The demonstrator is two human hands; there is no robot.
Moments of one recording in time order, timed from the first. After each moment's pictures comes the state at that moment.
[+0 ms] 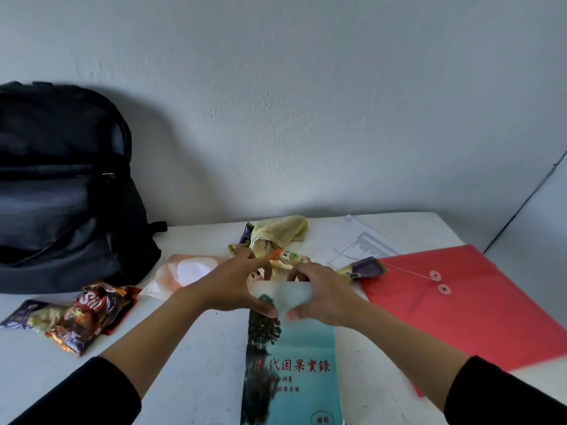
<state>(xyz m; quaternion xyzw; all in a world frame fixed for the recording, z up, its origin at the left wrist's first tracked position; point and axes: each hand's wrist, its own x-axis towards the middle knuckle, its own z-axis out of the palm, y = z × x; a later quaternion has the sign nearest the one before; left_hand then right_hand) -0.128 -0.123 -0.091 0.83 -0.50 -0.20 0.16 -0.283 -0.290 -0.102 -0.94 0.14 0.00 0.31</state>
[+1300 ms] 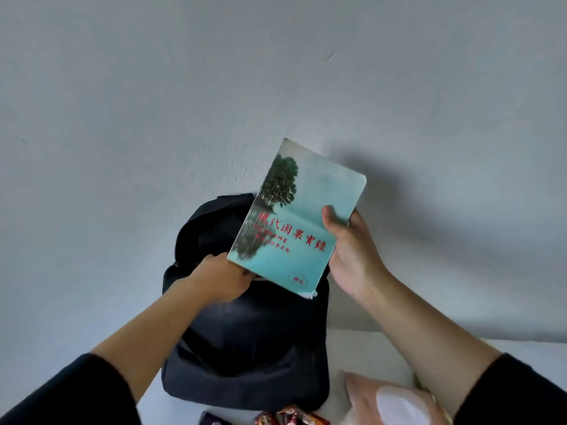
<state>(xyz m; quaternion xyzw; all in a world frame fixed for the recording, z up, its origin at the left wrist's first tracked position) 0.163 0.117 0.062 0.93 -0.36 0.00 0.00 0.042 -0.069 0.094 -0.50 0.04 -0.28 0.82</state>
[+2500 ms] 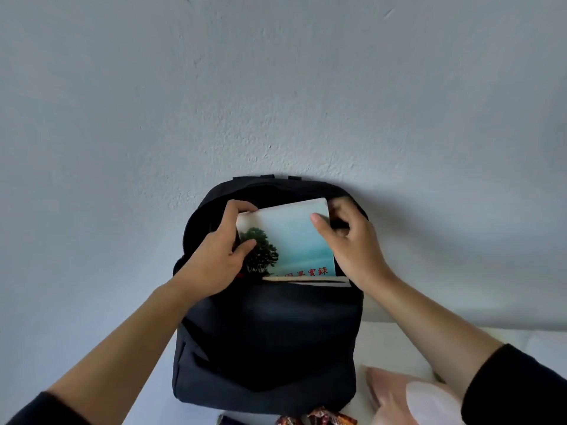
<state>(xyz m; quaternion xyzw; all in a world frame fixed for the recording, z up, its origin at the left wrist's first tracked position) 0.213 0.160 0.045 0.78 -0.41 0.02 0.47 0.096 -0.055 0.056 -0.83 0.04 -0.38 0.41</state>
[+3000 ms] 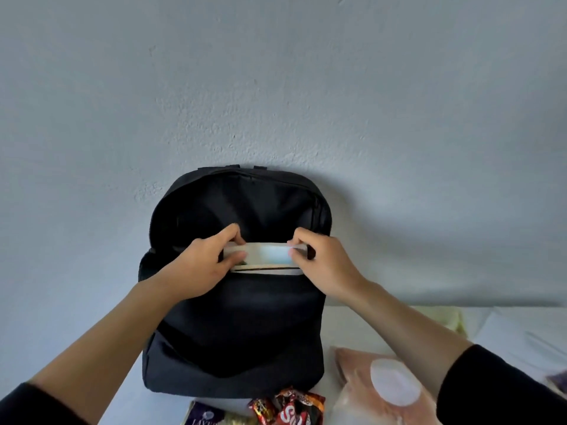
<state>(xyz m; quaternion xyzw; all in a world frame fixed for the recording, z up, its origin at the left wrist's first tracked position) 0.199 0.138 0.027 0.84 -0.45 0.00 0.31 0.067 -0.081 0.012 -0.92 0.05 -0.26 0.29</state>
